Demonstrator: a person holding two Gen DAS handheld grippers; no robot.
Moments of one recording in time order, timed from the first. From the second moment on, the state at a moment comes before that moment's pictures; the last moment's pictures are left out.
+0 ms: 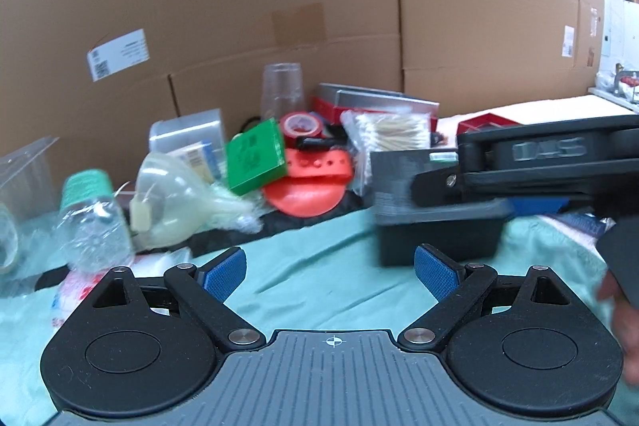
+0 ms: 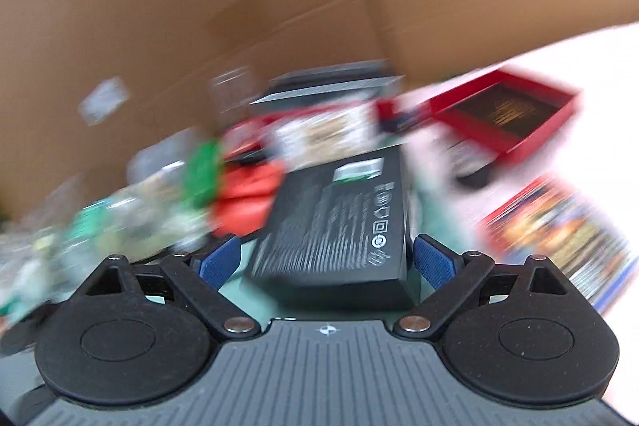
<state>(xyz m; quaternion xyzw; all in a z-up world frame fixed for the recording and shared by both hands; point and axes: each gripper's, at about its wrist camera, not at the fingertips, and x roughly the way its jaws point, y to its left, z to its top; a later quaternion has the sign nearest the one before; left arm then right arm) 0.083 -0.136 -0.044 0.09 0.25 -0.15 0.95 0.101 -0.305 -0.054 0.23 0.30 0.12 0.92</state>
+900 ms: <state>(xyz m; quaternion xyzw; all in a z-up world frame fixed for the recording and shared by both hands) 0.088 -0.161 -0.059 0.06 0.27 -0.16 0.95 0.150 -0.328 -0.072 0.25 0.33 0.15 0.90</state>
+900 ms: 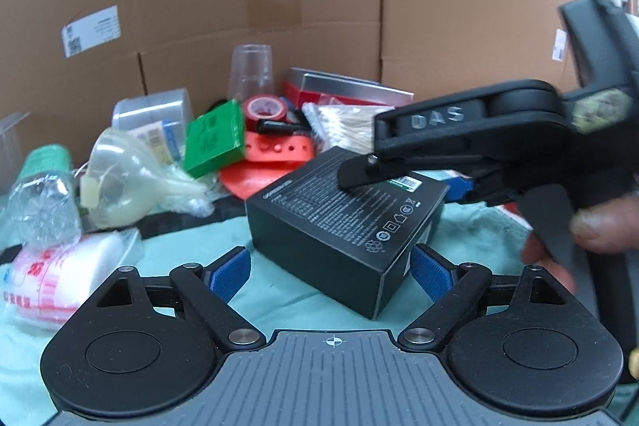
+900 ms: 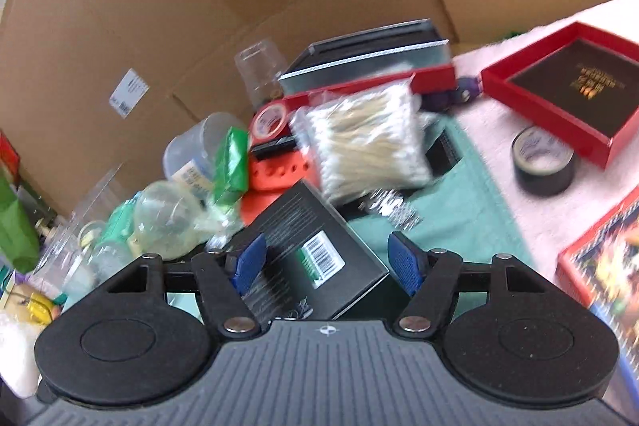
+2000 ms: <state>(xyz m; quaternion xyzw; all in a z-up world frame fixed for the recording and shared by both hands) 0.100 -0.151 -0.069 0.12 0.27 -0.19 0.94 0.118 -0.276 -0.066 0.20 0.32 0.14 0.92</state>
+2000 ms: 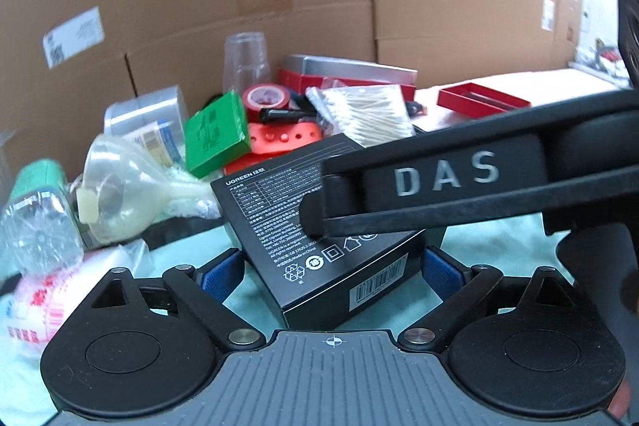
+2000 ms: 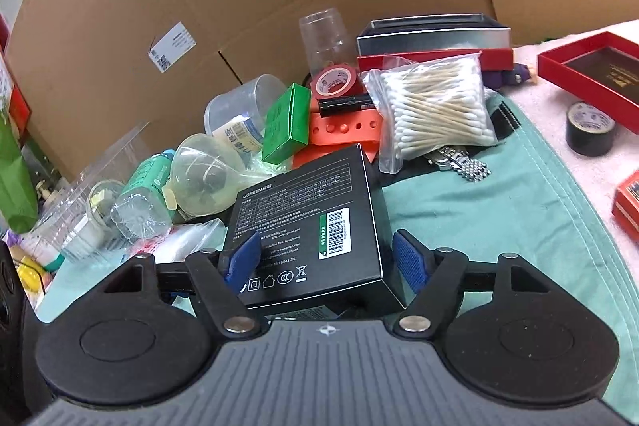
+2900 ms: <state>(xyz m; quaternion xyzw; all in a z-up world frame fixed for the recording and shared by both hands) 0.022 -0.084 0.009 0.11 0.16 -0.17 0.97 0.046 -0.213 0.017 0.18 0.22 0.17 0.94</state>
